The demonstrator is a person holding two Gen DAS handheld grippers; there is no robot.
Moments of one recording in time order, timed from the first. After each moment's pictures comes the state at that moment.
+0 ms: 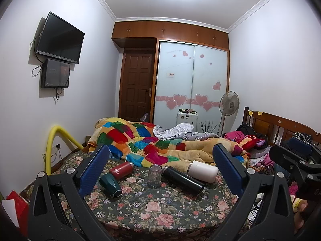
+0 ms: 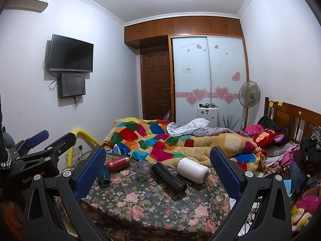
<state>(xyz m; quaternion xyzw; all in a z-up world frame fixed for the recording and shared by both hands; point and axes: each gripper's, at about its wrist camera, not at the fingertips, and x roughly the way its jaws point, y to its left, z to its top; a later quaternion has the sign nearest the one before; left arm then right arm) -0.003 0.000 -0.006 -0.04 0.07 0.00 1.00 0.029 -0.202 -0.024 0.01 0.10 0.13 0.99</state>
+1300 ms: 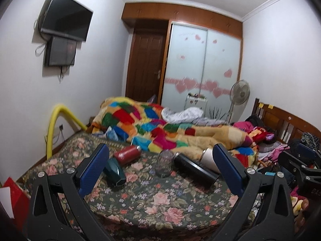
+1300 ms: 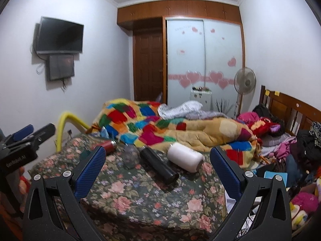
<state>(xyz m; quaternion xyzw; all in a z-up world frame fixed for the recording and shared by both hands) 0.065 0.030 -0.049 -0.08 0.15 0.03 0.98 0.088 -0.206 -0.056 -0.01 0.17 0.10 0.98</state>
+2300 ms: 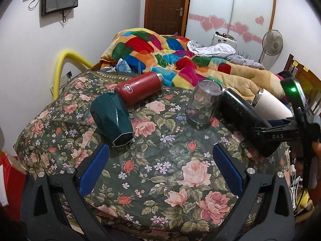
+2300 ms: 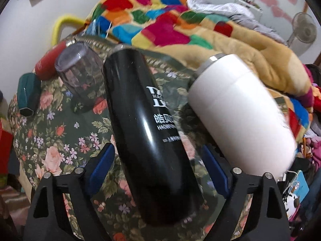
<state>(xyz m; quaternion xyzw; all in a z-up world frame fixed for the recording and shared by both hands) 0.218 0.059 -0.200 -0.08 0.37 0.09 0.92 0.359 -0.169 -0.237 -0.12 0.53 0.20 0.82</state>
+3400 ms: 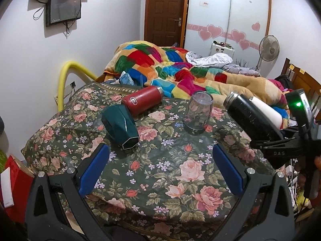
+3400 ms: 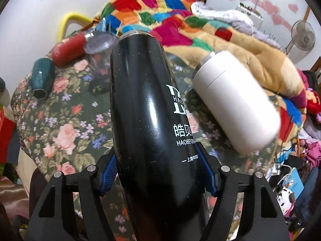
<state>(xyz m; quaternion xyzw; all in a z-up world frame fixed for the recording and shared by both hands) 0.180 0.052 -0.165 -0.07 0.33 0.09 0.94 0.302 -0.173 -0.209 -0.15 0.50 0.19 0.83</state>
